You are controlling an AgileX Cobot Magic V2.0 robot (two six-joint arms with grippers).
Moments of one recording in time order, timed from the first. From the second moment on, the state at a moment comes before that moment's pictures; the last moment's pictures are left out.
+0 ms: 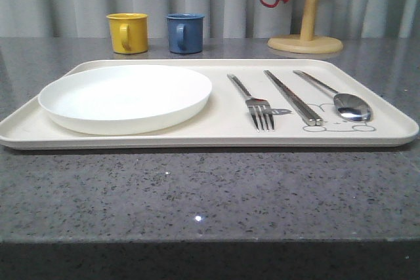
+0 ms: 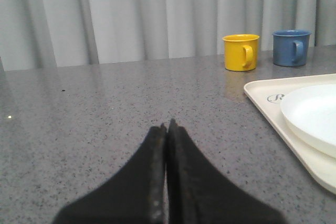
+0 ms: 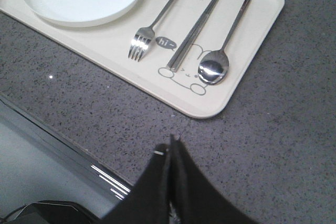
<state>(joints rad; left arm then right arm) 0.02 -0.01 0.01 0.01 0.02 0.10 0.43 0.49 -0.73 0.08 0.92 -0.08</state>
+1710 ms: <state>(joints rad) 0.02 -0.01 0.01 0.01 0.01 0.10 0.08 0.01 -0.09 0.09 0.17 -0.08</state>
